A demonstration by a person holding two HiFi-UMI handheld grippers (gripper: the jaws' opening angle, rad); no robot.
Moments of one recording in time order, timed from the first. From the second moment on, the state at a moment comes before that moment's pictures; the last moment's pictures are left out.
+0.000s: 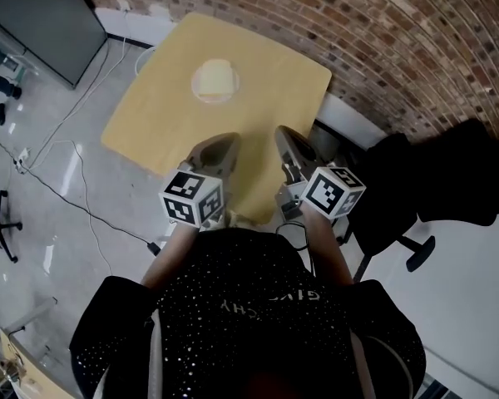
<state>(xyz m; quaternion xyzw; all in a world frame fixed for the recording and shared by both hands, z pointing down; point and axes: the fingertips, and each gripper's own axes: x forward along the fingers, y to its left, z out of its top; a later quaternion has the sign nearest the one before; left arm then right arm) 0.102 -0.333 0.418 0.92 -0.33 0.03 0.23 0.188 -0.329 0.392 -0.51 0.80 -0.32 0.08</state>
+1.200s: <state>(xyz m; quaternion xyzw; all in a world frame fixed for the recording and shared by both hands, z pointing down) 0.101 -0.328 0.421 0.91 -0.34 0.02 0.24 0.146 -0.307 0.416 -0.49 0.81 -0.33 0.05</state>
